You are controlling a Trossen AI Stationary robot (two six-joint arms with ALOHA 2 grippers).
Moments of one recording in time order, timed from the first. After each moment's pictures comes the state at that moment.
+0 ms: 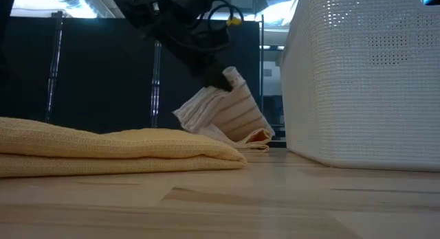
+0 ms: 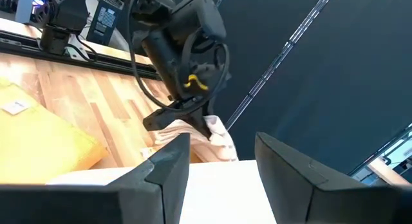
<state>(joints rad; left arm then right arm) 0.17 1.69 1.02 0.15 -0.44 0.36 0.77 1.57 1.25 -1.00 1.44 0.81</state>
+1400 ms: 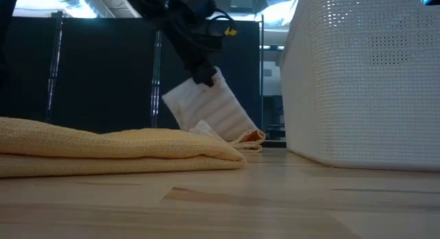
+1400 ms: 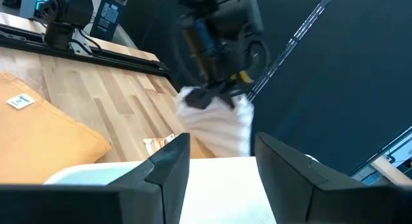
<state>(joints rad) 0.33 1.69 1.21 -0.19 -0.58 0.44 0.77 1.57 1.25 -1.00 1.42 0.81</state>
